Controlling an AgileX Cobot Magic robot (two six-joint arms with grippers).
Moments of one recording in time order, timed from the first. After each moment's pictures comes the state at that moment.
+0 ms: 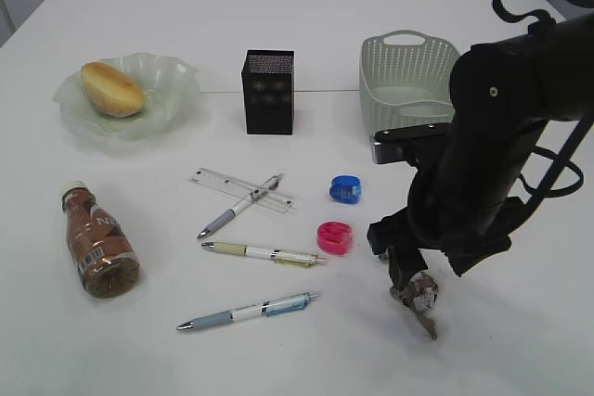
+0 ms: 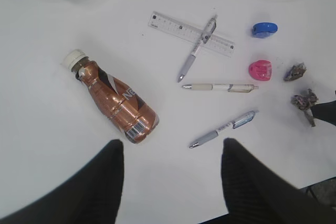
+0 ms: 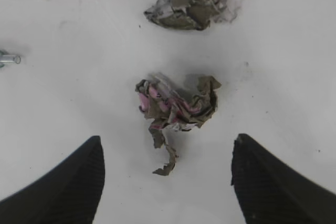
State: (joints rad) left arm -0.13 1.33 -1.45 -0.27 1.25 -0.02; right arm 0.44 1.81 -1.11 0.05 0.85 0.17
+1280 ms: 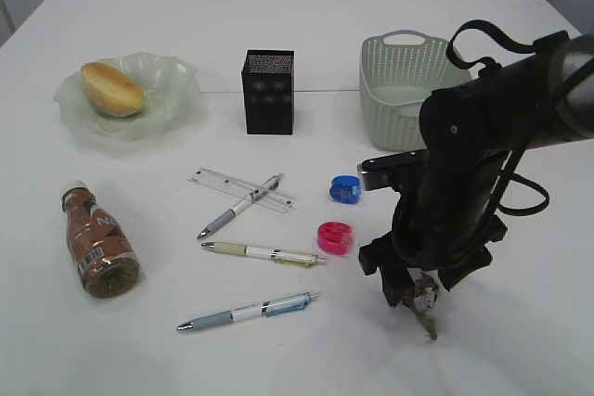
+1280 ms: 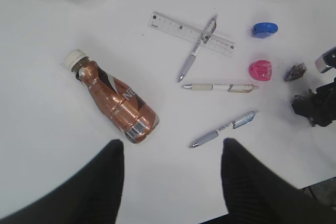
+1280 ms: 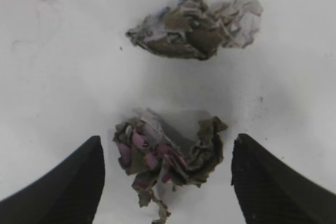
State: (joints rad) left arm -0.13 1.33 -1.45 -0.27 1.25 -0.02; right arm 0.44 1.95 -1.13 0.02 0.78 0.17
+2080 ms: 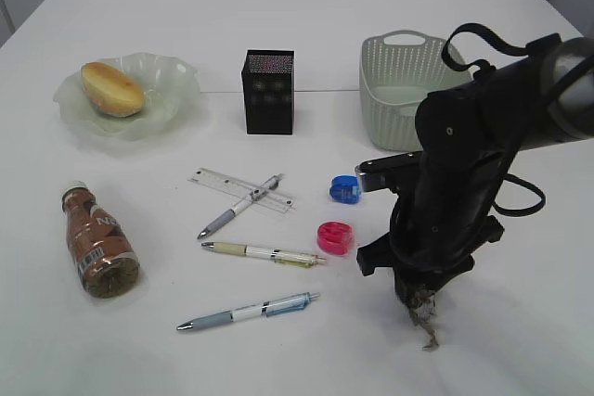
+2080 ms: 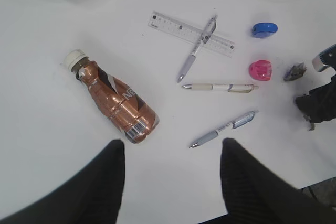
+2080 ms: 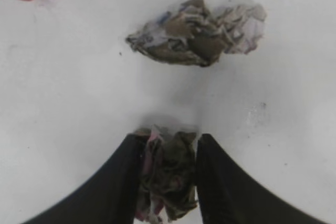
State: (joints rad) left arm -0.13 1.33 -1.45 -0.27 1.25 -0.02; right arm 0.44 1.97 -1.14 0.02 0.78 0.17
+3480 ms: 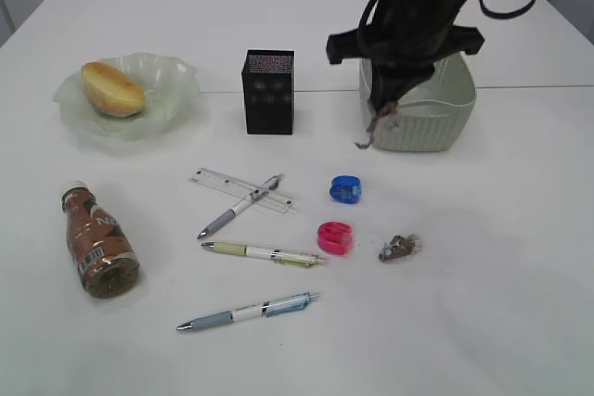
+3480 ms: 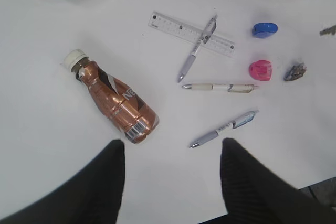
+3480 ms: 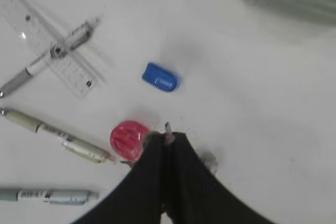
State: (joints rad) left arm -0.13 1.33 -1.45 -0.27 1.25 -0.02; right arm 0.38 1.99 -1.84 0.02 1.19 0.17
